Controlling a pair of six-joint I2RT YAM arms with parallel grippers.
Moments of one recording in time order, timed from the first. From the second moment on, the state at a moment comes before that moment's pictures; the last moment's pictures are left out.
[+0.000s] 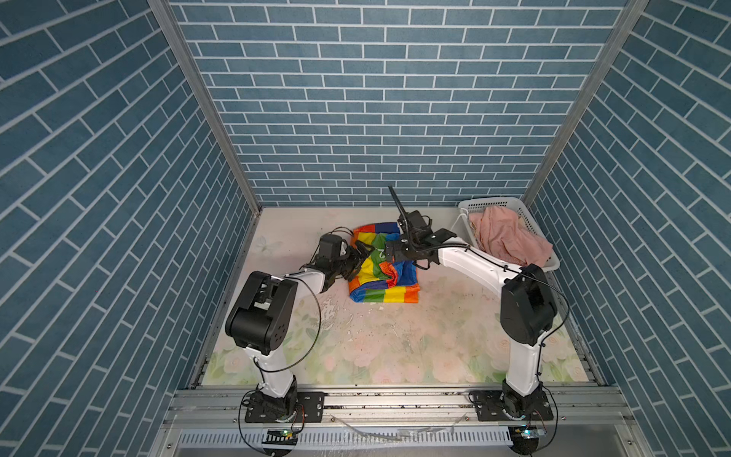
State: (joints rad) left arm -0.31 1.80 0.86 0.34 0.44 -1.19; right arm 0.73 1.99 1.65 -0.59 0.07 0.41
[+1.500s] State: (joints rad) left arm -0.40 1.53 0.94 0.27 0.38 -1.06; right arm 0.56 1.94 1.70 -0.52 -0.06 0.54
